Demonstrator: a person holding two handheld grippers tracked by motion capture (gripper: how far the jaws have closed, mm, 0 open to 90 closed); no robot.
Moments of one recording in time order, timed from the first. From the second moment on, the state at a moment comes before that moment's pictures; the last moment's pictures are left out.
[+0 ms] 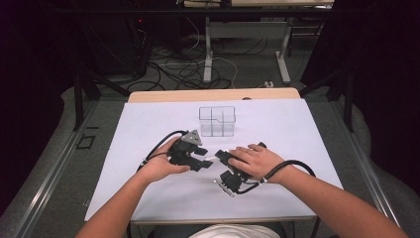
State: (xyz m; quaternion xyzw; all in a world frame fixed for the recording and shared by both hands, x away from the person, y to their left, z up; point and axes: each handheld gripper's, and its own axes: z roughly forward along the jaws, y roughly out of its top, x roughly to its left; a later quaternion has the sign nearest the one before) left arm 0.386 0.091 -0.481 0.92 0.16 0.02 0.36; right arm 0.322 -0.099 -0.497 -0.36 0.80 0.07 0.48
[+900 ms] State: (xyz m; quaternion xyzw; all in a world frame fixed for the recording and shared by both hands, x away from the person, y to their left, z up) left arm 0.387 0.073 -0.490 0.95 0.09 0.01 0.31; right arm 0.315 -0.091 -0.506 -0.40 0.78 0.08 0.47
